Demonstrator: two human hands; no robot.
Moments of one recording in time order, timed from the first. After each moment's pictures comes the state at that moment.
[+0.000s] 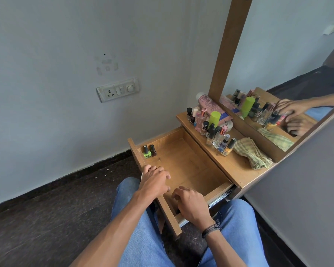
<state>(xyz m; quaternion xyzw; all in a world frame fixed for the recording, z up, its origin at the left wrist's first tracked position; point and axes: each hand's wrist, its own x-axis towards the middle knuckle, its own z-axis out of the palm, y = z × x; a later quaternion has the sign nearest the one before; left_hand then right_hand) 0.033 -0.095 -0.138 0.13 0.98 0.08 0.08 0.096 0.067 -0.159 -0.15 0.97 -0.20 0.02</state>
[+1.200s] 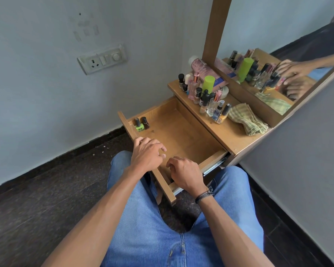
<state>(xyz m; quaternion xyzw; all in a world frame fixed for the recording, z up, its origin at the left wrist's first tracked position) 0.040 -0.094 -0.140 0.13 0.99 0.10 0.04 0.095 0.066 -0.167 -0.13 0.97 -0.20 0.00</state>
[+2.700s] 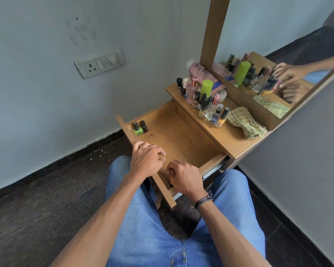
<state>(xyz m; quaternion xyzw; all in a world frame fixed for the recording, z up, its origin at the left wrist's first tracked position) 0.039 -0.092 -0.146 0.12 0.99 0.11 -0.01 0.094 0.065 -0.170 -0.11 0.98 -0.19 -0.02</state>
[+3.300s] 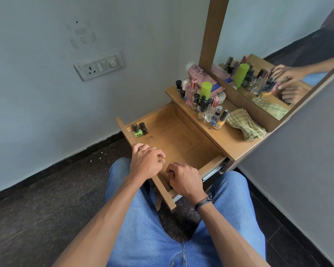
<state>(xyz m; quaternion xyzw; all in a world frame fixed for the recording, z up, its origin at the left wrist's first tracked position) 0.039 -0.092 -0.147 0.12 0.99 0.11 -0.02 0.093 0.065 -0.171 -0.11 0.98 -0.19 -0.02</state>
